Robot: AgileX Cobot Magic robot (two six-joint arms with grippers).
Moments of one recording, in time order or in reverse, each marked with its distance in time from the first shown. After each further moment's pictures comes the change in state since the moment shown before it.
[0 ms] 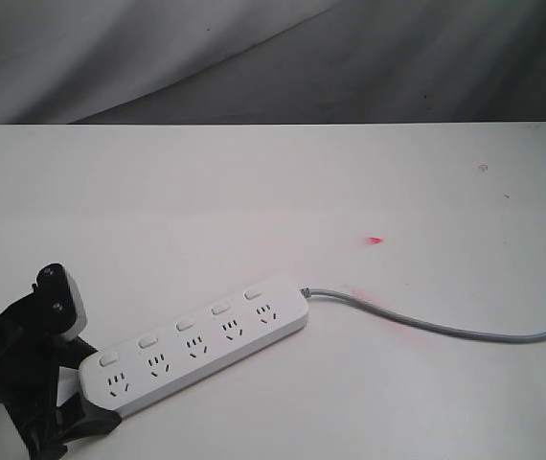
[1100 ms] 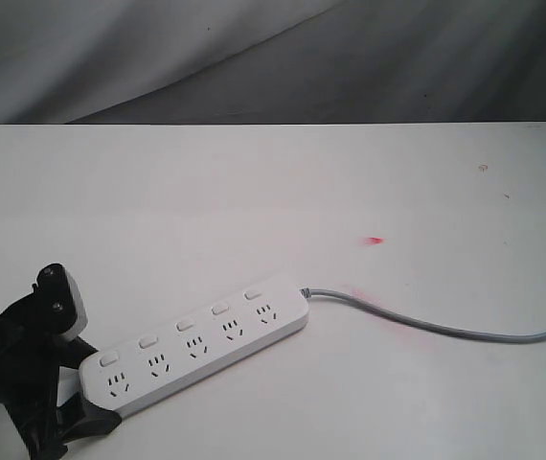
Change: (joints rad) left arm 0.000 0.000 0.000 0.000 0.000 0.000; right arm 0.000 0.190 -0.311 0.133 -0.278 0.196
